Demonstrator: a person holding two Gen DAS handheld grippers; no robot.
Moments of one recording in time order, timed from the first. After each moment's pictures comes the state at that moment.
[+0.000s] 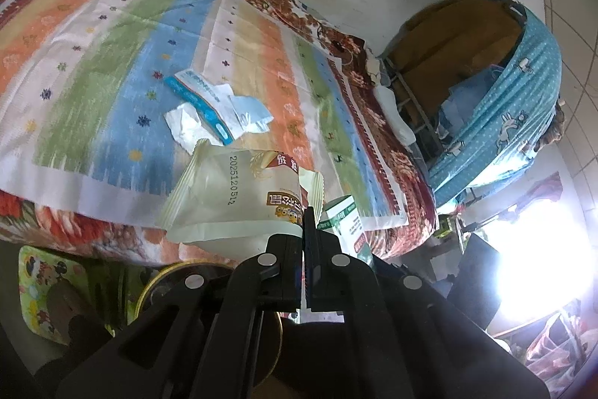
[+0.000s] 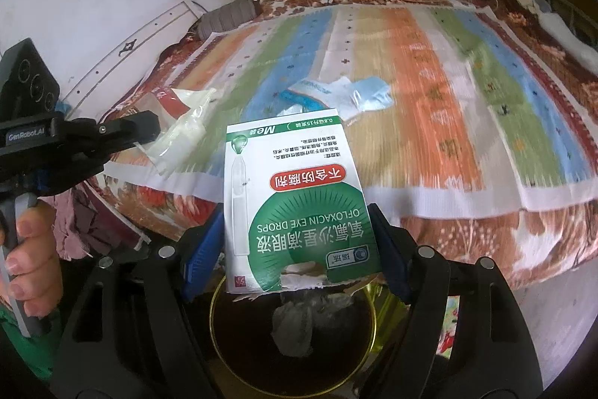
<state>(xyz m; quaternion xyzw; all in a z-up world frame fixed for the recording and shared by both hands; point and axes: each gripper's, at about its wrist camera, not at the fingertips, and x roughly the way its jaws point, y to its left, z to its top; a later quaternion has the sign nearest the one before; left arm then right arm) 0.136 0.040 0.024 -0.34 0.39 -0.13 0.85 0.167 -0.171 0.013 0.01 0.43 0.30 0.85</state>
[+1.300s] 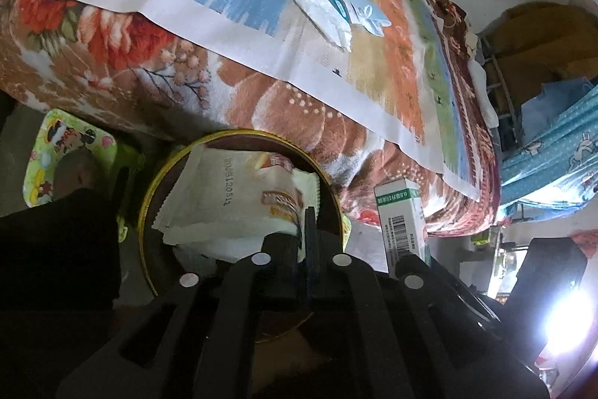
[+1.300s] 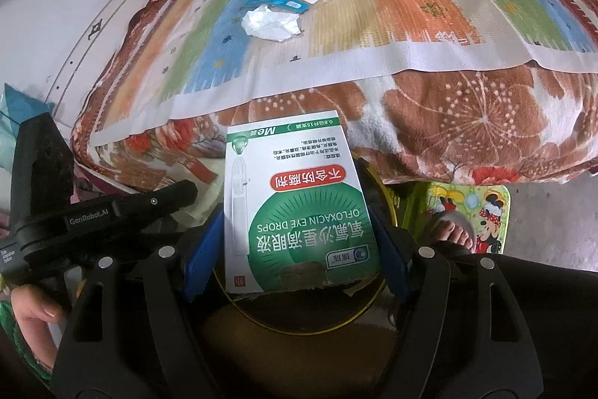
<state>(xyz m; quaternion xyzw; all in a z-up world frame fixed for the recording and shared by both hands) 0.090 0.008 -0.099 -0.39 0.52 0.00 0.76 0.133 -0.194 -0.066 0.06 0.56 0.26 0.79</state>
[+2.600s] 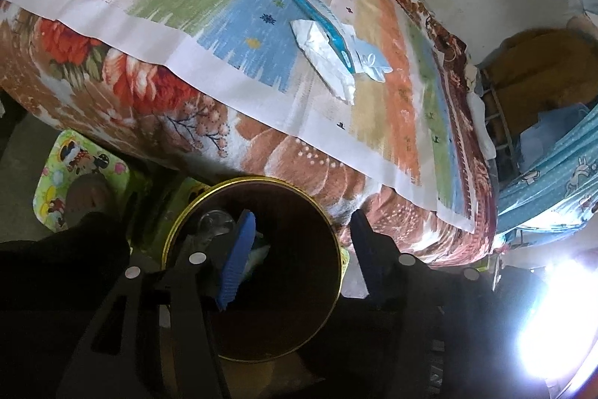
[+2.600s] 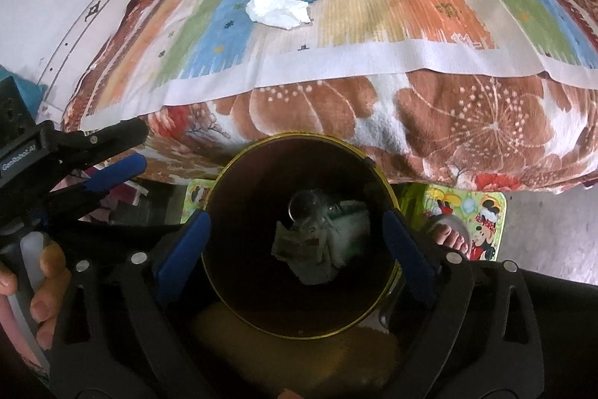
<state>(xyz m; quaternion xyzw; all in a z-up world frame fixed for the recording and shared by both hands) 0.087 0.039 -0.070 -0.39 0.47 0.04 0.79 0.134 -0.174 -0.073 0.02 0.56 0.26 0.78</state>
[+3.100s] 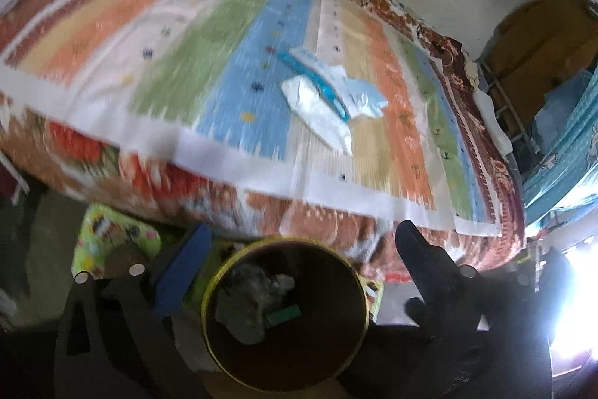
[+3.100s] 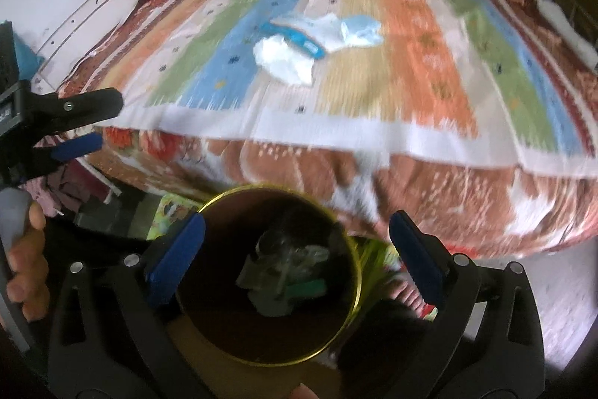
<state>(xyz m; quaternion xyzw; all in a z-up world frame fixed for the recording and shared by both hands) 0.111 0.049 -0.021 -0.29 0.44 0.07 0.85 0.158 -0.162 -0.032 -0.07 0.49 0.26 0.83</state>
